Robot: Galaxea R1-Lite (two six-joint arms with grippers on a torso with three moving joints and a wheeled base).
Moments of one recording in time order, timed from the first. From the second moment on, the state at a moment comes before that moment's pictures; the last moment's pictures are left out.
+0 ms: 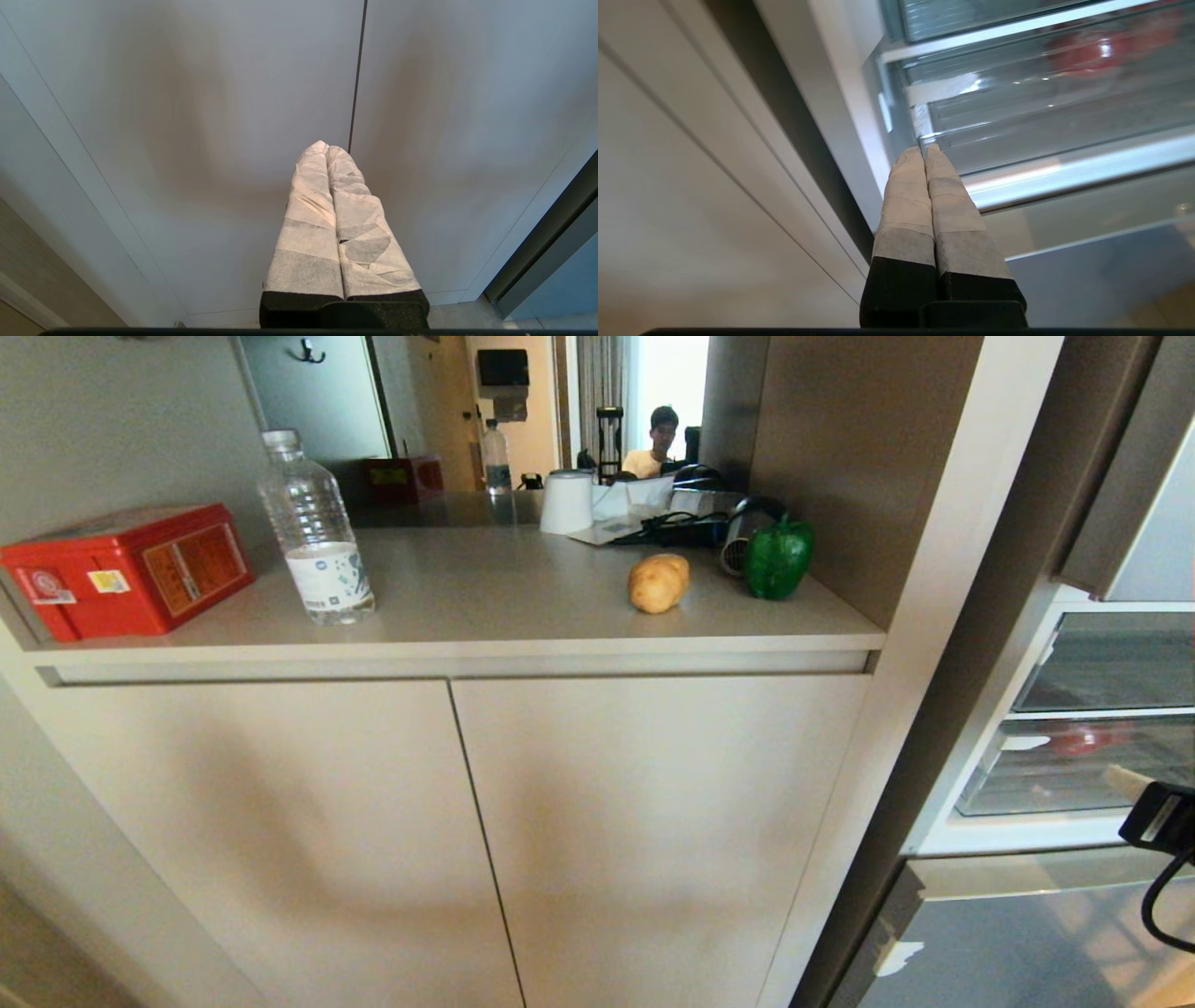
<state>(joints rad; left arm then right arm) 0.00 0.00 0.00 -0.02 0.00 0.00 -0.42 1.57 -0.26 -1.16 0.30 0.09</state>
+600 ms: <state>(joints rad) 0.00 0.00 0.00 -0.02 0.00 0.00 -0.43 1.73 -0.24 -1.22 0.34 0.03</state>
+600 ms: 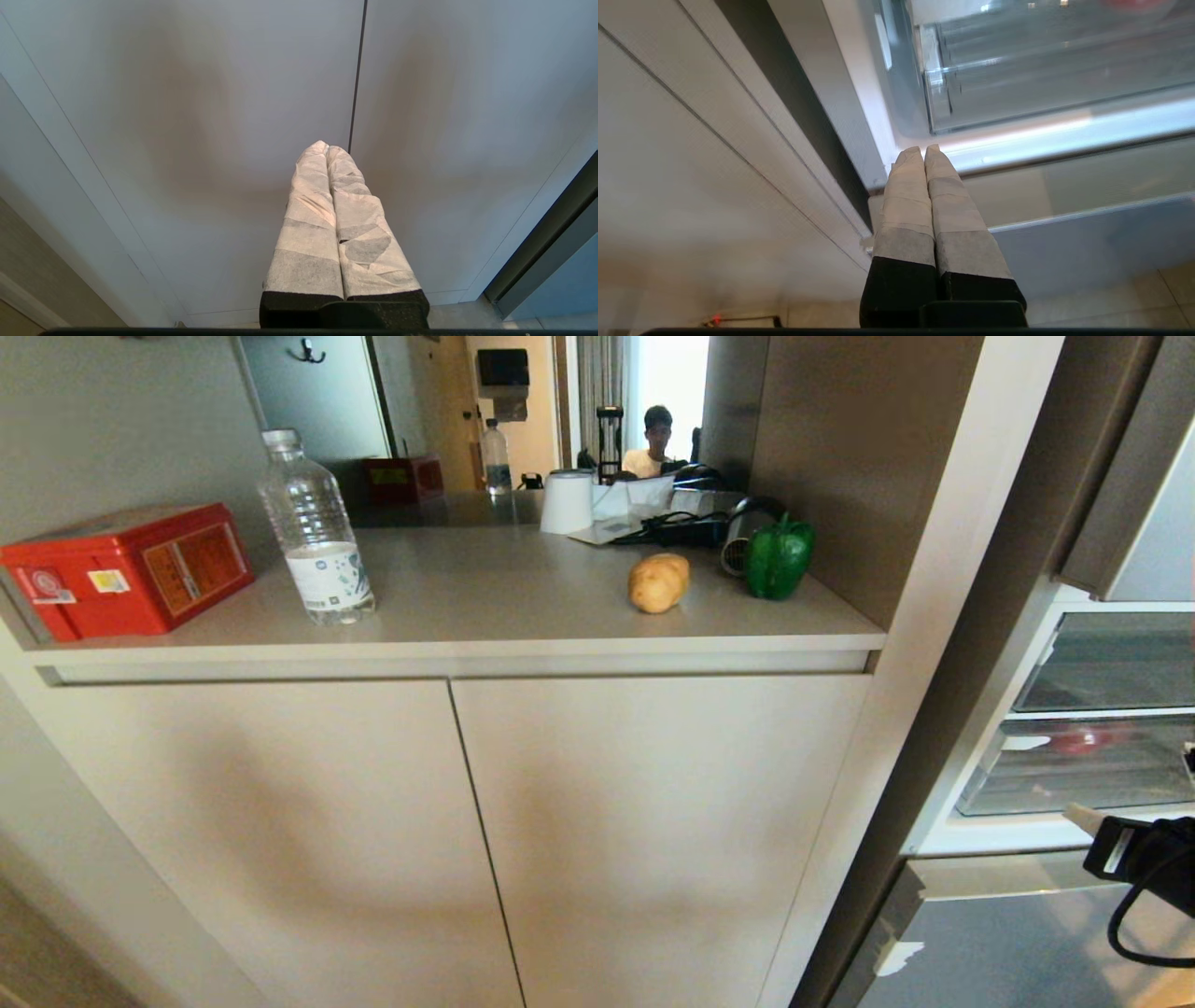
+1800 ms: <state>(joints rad) 0.00 0.00 0.00 -0.02 0.00 0.00 -0.43 1.88 -0.28 -1.46 0.47 -0.06</state>
